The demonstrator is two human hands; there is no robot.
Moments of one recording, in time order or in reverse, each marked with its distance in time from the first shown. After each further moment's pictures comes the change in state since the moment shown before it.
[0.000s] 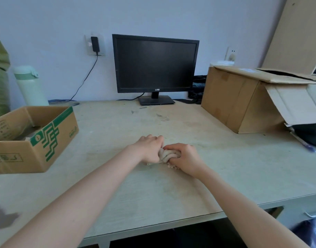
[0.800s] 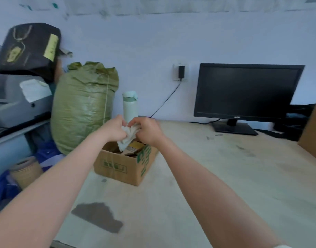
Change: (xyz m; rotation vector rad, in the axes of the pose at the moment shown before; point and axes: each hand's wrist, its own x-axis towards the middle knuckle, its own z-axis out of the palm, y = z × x) left_hand -0.179 -0.239 -0.117 -0.310 0.452 -0.758; right_hand 0.153 -0.279 0.164 -0.083 -0.180 -0.521
